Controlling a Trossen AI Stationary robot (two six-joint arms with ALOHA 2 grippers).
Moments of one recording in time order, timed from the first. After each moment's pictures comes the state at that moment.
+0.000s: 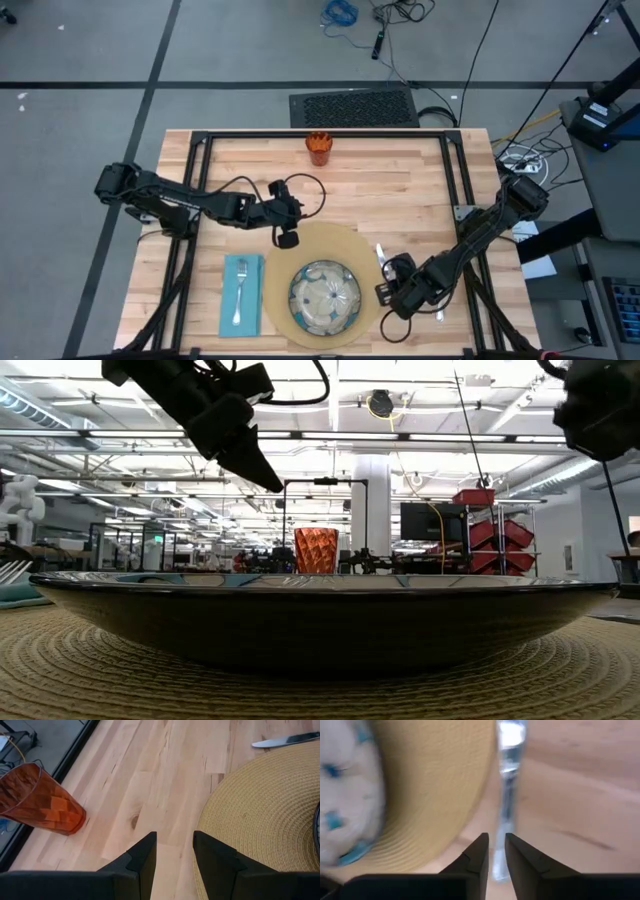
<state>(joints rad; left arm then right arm) -0.11 1.40 0.84 -0.16 -0.40 -0.05 0.71 1.63 1.01 -0.72 0.13 1.98</state>
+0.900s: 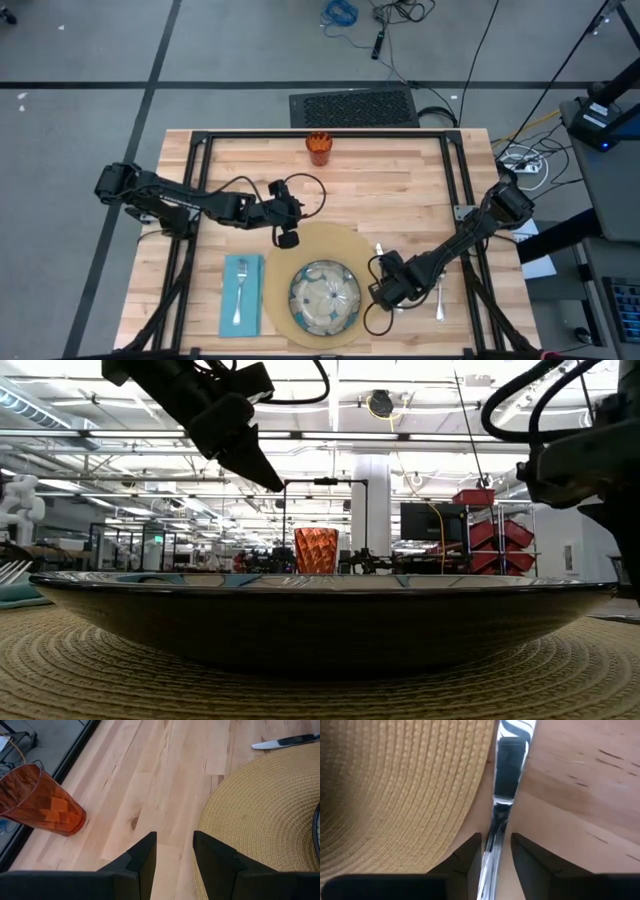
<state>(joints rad) -0.11 1.40 0.84 -0.16 -0.40 -0.05 0.61 1.77 1.01 -0.71 0.05 1.77</state>
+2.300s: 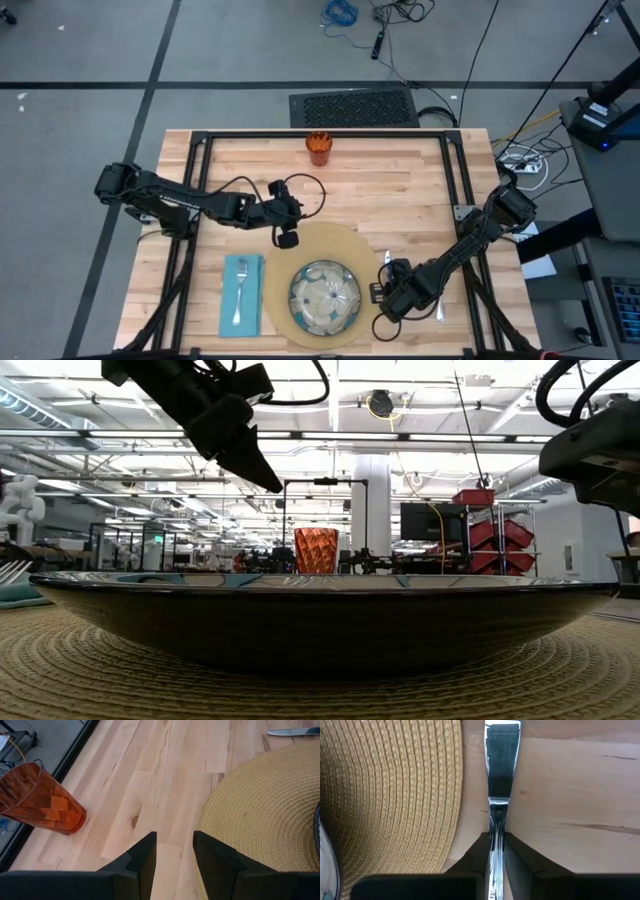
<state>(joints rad) -0.11 1.40 0.84 -0.17 -0.40 -0.05 0.70 1.78 1.02 -0.66 0.06 2.19</state>
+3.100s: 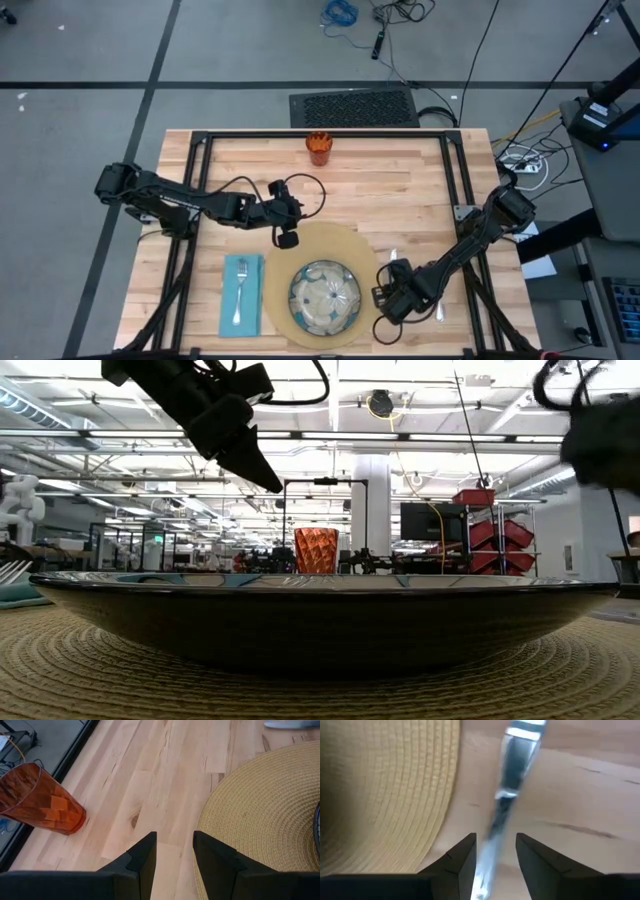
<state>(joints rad) -0.11 1.41 0.84 -0.17 -0.40 -0.04 0.70 1.78 1.08 -0.78 0.06 2.07</state>
